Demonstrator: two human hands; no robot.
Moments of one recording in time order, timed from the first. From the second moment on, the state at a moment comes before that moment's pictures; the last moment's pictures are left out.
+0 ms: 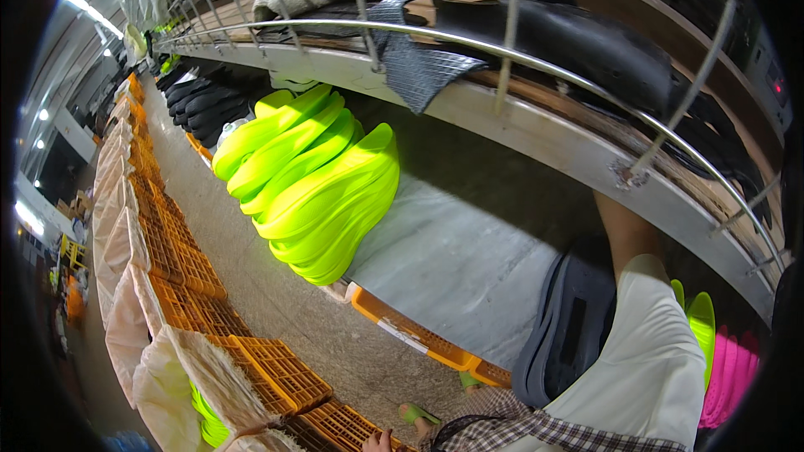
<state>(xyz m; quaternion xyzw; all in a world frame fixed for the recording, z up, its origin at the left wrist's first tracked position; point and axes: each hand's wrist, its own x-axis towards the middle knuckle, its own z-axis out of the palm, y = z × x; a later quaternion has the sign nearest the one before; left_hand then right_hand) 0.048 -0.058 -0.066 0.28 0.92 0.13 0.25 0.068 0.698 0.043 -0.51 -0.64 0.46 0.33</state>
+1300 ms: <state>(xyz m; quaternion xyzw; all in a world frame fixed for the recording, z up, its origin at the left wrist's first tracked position) -0.039 -0.027 0.072 0.32 0.52 0.69 0.39 0.127 0.223 0.223 -0.33 -0.44 0.83 0.05</state>
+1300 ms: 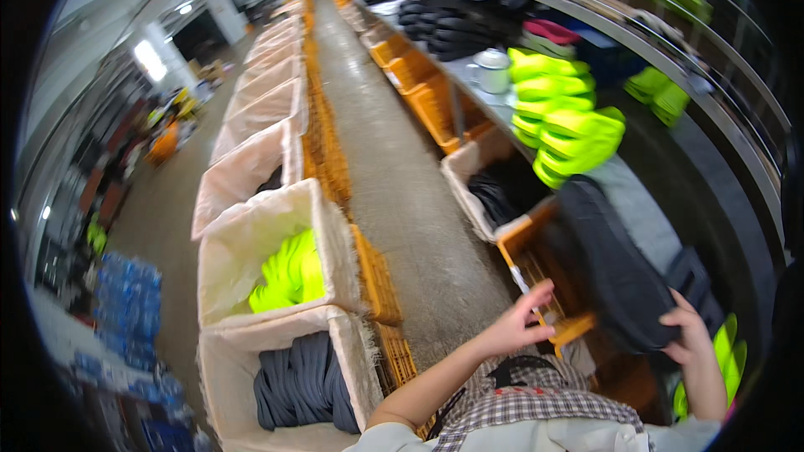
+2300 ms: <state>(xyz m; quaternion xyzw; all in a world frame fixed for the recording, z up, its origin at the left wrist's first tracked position) -0.070 -0.067 0.027 0.06 0.14 0.89 0.42 0.054 0.079 0.155 -0.07 -0.50 0.86 -0.01</state>
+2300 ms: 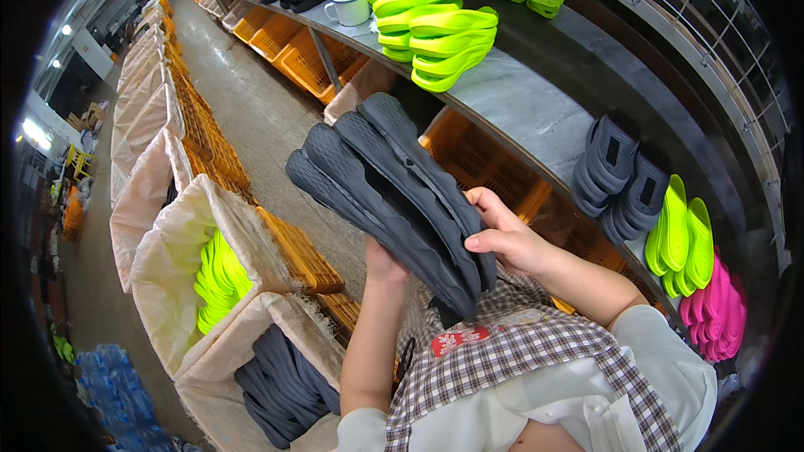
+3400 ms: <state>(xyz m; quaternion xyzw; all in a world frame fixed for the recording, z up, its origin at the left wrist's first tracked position) -0.059 -0.076 0.024 0.05 0.17 0.90 0.40 0.061 0.076 0.134 -0.06 -0.49 0.87 0.00</state>
